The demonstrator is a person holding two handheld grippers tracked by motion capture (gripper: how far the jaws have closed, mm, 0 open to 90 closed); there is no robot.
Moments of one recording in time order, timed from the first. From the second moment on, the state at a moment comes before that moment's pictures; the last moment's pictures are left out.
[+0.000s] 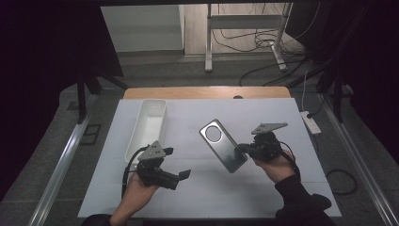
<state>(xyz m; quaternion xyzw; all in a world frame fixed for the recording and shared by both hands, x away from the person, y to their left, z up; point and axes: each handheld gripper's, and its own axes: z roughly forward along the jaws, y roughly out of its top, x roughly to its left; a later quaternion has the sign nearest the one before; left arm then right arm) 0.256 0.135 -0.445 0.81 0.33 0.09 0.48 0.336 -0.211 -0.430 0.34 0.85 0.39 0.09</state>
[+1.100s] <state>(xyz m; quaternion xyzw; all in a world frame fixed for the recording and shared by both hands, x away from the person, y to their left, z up) 0.287 0.089 -0.443 0.82 0.31 0.06 0.48 0.308 -0.204 -0.424 0.33 0.84 0.41 0.11</state>
